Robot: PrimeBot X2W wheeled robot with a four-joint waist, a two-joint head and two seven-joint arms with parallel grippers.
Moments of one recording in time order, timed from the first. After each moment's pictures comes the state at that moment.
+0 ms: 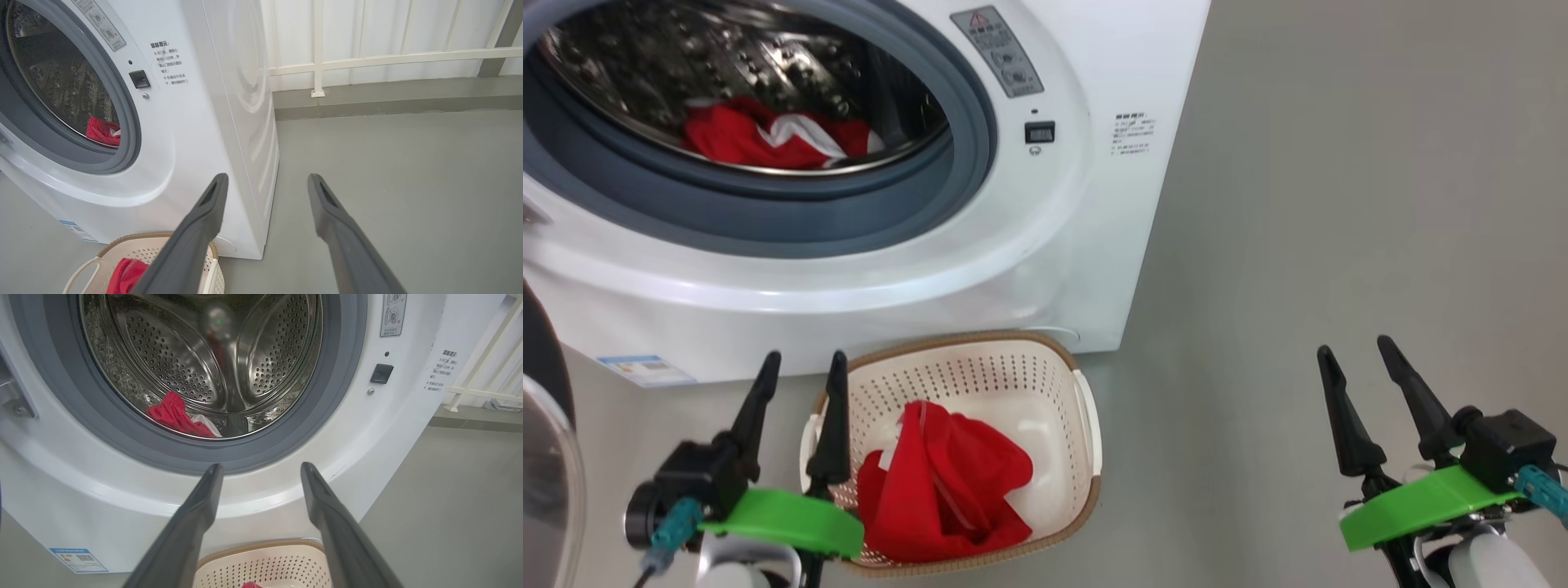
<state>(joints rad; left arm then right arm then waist) -0.26 0.02 0.01 0.35 -0.21 -0.11 -0.26 -0.10 -0.13 0.04 0.23 0.37 0.12 -0.26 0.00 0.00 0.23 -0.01</state>
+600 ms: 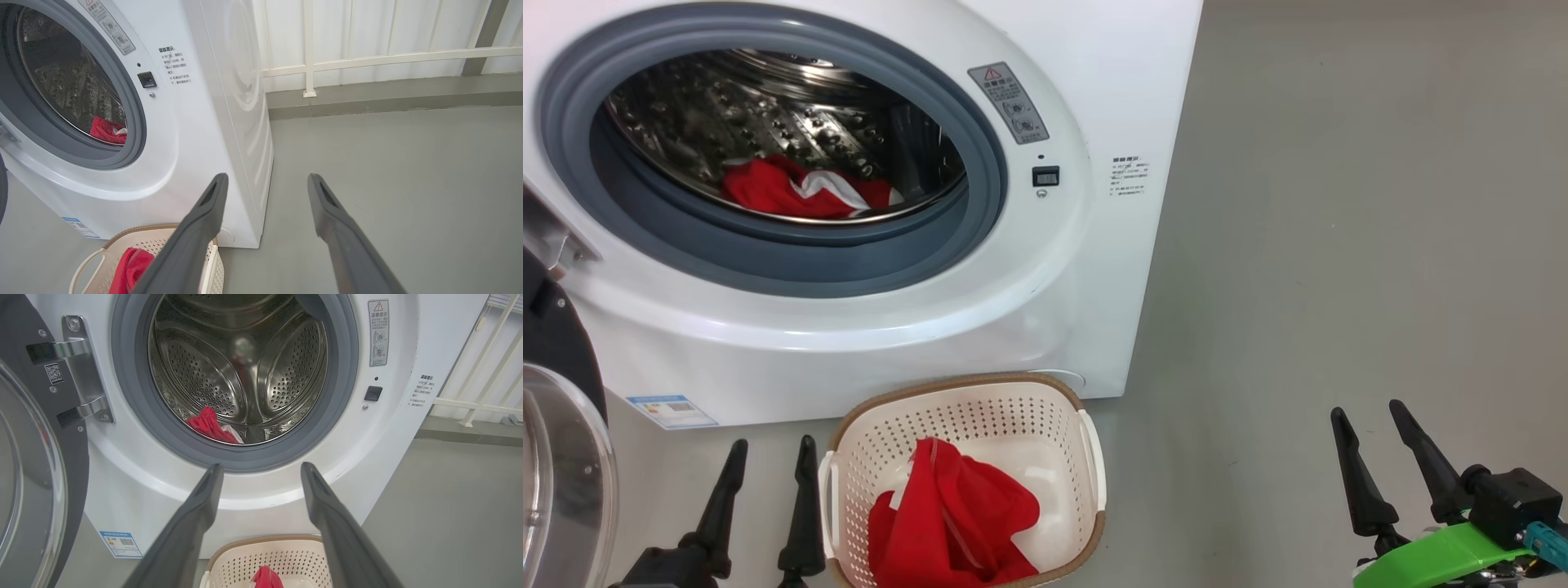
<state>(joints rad) 0.00 0.04 0.05 0.14 -0.21 -0.07 -0.26 0.02 -0.12 0.01 0.22 0.37 0.12 -0.26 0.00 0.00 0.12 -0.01</state>
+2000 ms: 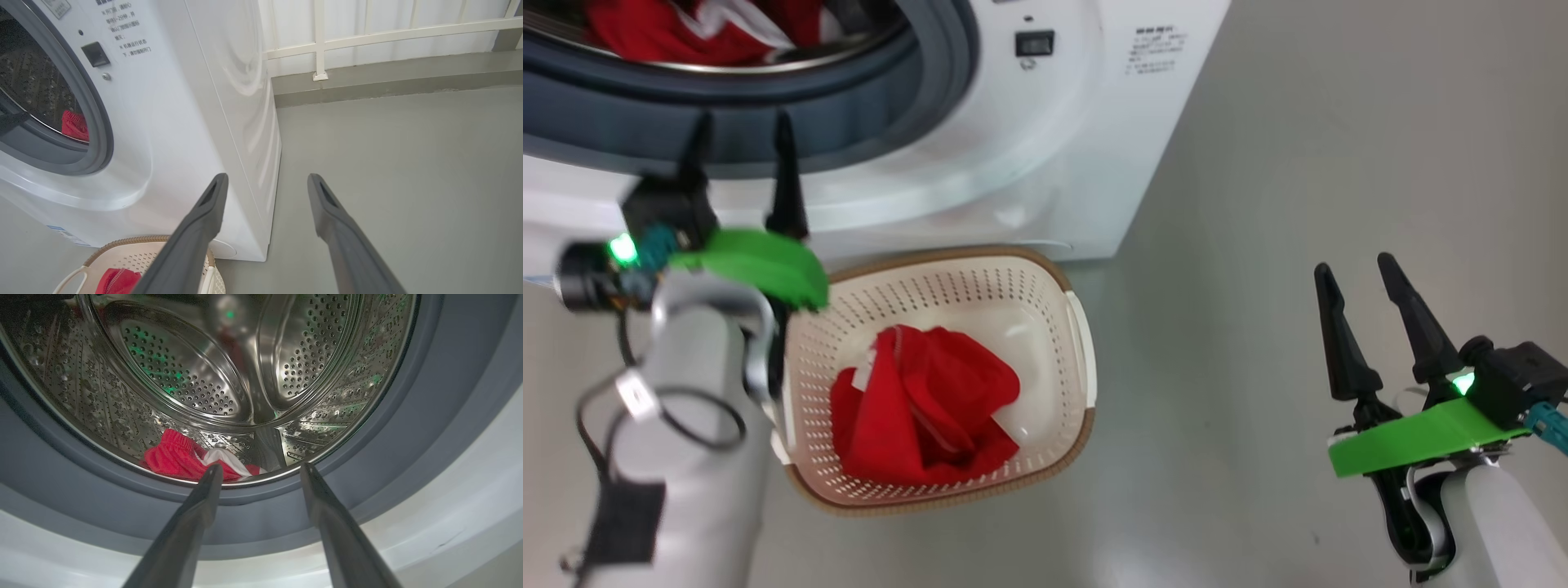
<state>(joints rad) -0.81 0.05 -0.04 0.72 -0.12 0.02 -0.26 -0.22 -0.09 0.02 0.20 0.37 0.12 -0.26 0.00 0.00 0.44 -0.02</state>
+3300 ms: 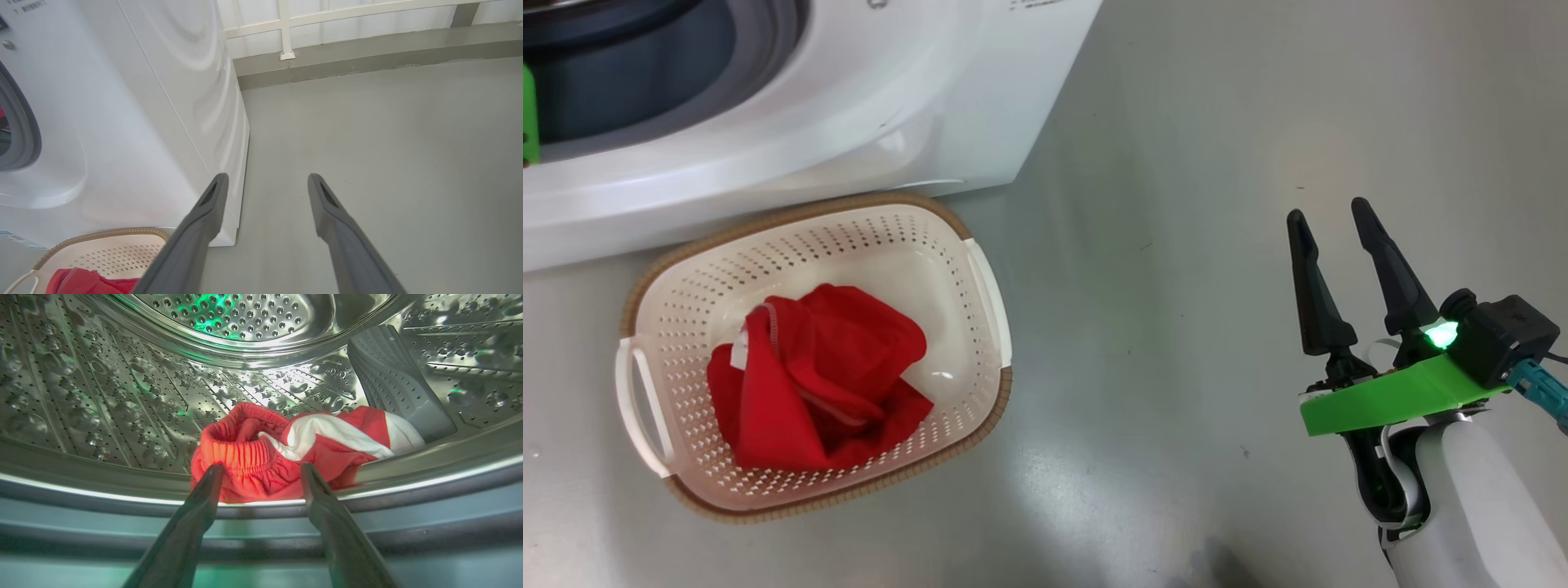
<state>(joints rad) -1.36 0.33 -0.16 1.30 0.07 0.18 -0.06 -0.32 -0.05 0.05 0.20 0.39 0.12 -0.26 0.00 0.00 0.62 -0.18</state>
